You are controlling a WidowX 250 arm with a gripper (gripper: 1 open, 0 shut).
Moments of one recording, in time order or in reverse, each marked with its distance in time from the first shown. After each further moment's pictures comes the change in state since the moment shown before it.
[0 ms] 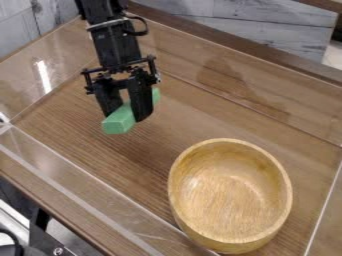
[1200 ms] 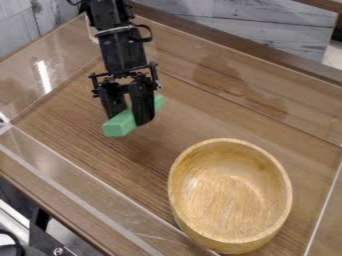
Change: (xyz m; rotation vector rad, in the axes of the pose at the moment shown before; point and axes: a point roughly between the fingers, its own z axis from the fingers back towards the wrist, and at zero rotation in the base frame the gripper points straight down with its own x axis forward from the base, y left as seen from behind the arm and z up) arm 0.011 0.000 -0.008 0.011 0.068 -0.099
